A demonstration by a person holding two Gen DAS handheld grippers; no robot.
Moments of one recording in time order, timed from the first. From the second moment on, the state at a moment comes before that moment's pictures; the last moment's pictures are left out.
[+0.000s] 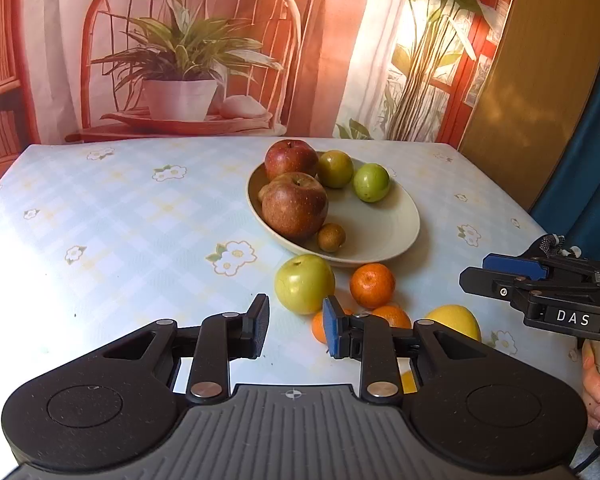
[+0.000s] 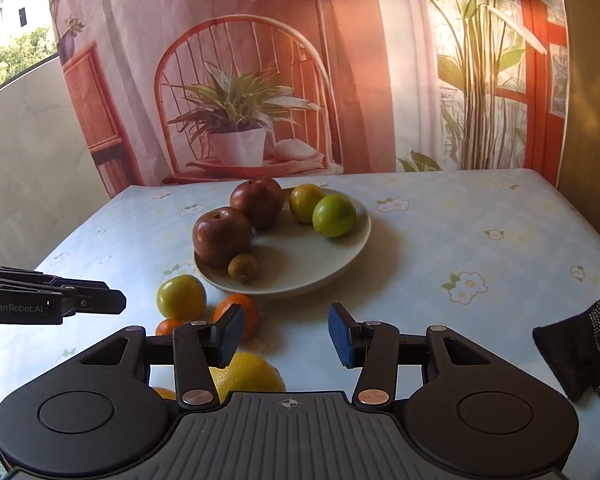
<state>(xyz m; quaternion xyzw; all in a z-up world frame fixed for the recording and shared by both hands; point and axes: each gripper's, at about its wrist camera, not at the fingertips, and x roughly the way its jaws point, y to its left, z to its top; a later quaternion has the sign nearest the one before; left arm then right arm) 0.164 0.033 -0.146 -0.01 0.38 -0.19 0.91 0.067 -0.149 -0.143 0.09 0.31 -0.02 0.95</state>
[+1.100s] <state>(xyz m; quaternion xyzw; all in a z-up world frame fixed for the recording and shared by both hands) 0.121 0.051 -0.158 -0.04 0.38 -0.19 0.90 0.030 -0.095 -0.163 0.05 0.43 0.07 0.90</state>
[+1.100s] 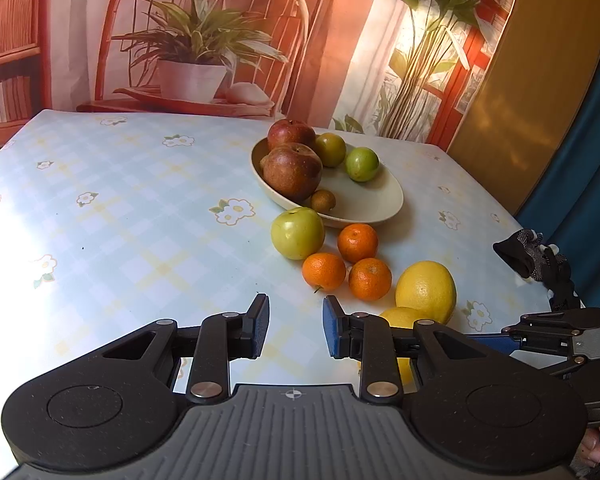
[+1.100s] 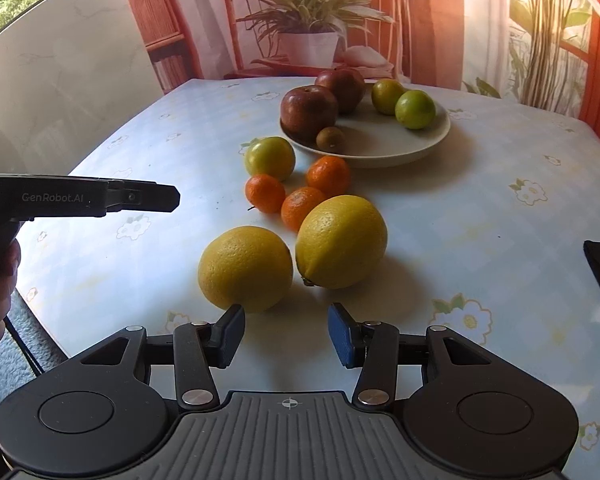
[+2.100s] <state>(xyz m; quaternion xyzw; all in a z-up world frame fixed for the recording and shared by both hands) 0.167 0.036 -0.164 -0.07 0.39 -0.25 0.88 0.079 -0.052 -0.167 -0.02 0.44 0.13 0.89</state>
